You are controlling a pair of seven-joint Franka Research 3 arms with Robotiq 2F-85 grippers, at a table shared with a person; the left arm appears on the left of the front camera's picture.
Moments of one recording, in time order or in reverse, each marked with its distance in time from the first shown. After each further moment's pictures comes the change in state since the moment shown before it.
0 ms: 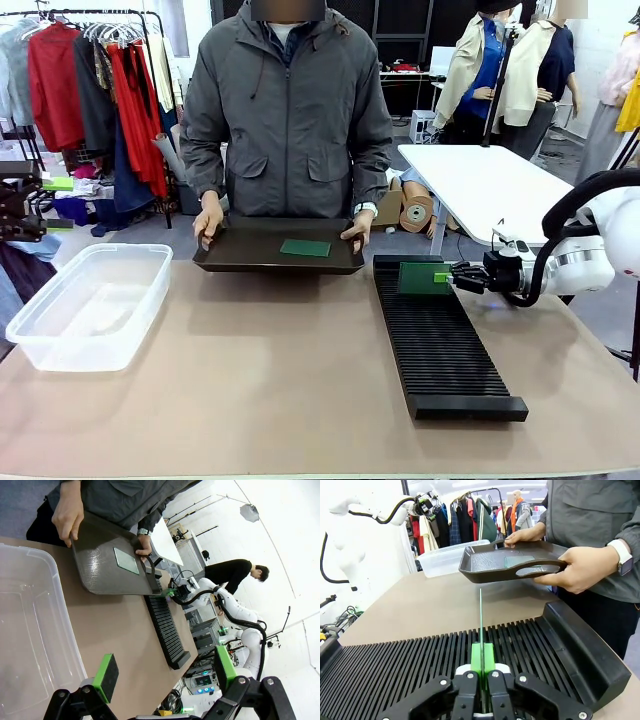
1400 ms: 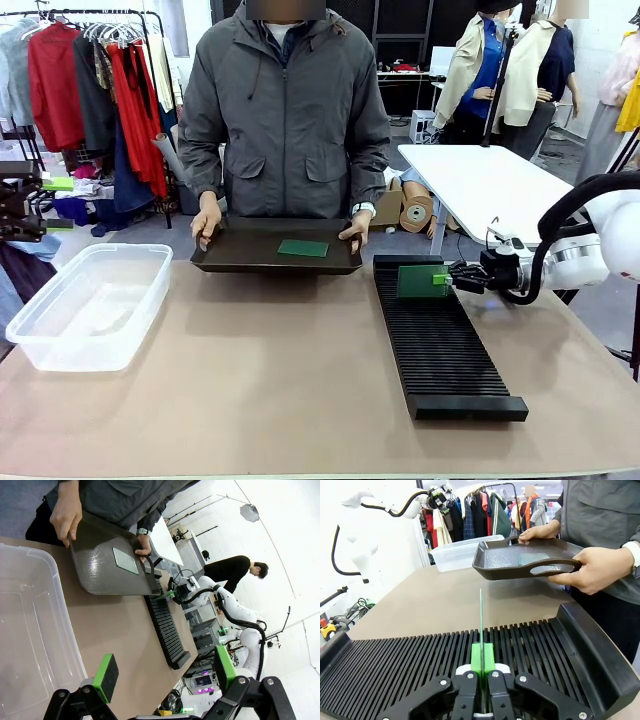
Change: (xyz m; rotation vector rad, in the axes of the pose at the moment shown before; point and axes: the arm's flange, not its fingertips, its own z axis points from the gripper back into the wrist) left arm 0.000 0.000 0.000 0.000 0.000 0.000; right arm 0.005 -0.002 -0.005 0.074 0.032 0.008
